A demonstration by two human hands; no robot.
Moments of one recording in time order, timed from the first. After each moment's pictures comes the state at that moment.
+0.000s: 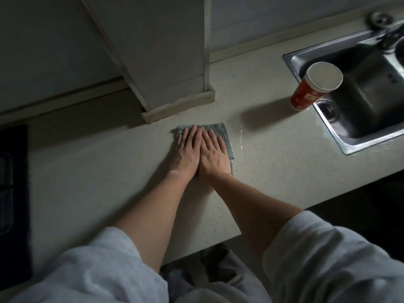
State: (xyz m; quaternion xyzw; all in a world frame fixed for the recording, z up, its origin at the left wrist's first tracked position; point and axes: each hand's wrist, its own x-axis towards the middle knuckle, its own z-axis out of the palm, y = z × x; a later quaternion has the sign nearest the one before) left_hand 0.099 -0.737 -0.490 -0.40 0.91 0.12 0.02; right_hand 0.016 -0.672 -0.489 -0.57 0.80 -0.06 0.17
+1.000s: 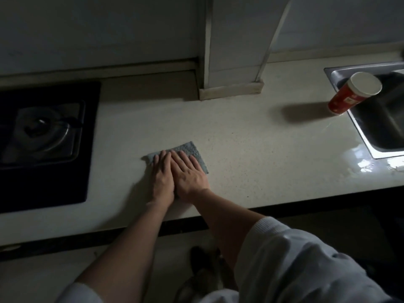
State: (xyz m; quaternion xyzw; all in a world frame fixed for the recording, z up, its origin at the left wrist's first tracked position) left_hand 0.334 -0.648 -0.511 -0.61 0.76 0.19 -0.12; right_hand 0.229 -0.620 -0.481 -0.73 0.65 -0.01 0.20
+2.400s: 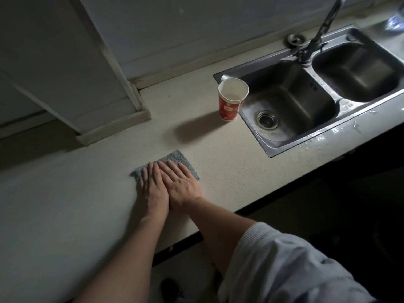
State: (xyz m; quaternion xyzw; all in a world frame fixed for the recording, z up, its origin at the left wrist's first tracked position) left_hand 0.034 -0.616 -0.515 -0.53 0.83 0.10 -0.10; right_hand -0.064 -0.570 -0.485 -0.67 0.71 -0.06 0.19
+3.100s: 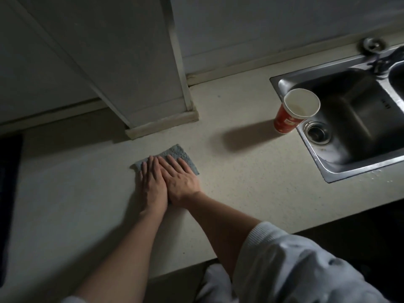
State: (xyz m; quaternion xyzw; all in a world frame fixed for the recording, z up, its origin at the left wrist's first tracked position) left_hand 0.120 -0.710 -0.521 -0.61 0.79 0.11 -0.05; right_hand 0.009 -0.679 -0.484 -0.73 0.65 -0.03 0.23
